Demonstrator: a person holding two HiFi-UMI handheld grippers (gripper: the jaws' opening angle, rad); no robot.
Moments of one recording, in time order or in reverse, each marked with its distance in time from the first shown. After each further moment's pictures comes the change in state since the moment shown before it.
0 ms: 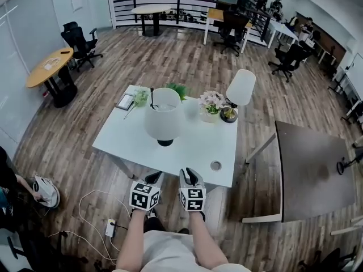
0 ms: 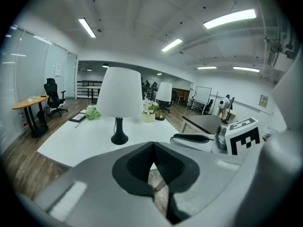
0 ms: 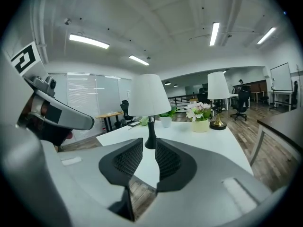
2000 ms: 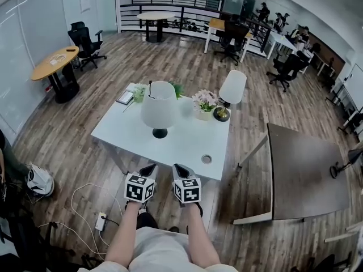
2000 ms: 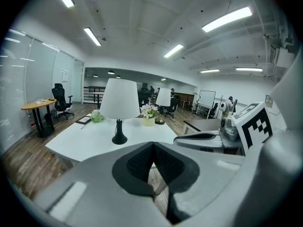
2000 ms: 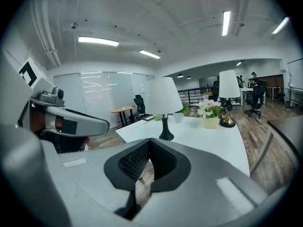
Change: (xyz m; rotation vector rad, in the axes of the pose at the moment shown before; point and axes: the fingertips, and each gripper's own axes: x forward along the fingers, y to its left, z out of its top) left arm -0.036 -0.043 -0.009 -0.015 -0.071 0.072; right arm -0.059 0.027 0.006 -0.031 0.099 0.174
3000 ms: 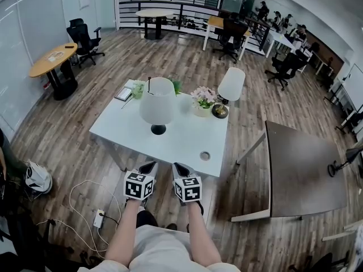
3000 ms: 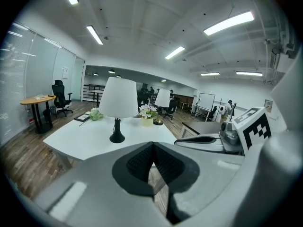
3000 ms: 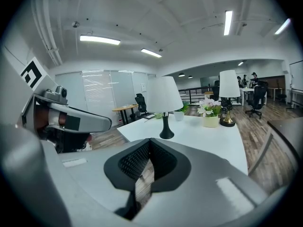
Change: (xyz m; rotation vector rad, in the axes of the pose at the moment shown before) left arm -0.004 -0.008 -0.002 -0.034 -0.013 -0.021; right arm -0.012 0.001 -0.007 -0.015 0.015 0.010
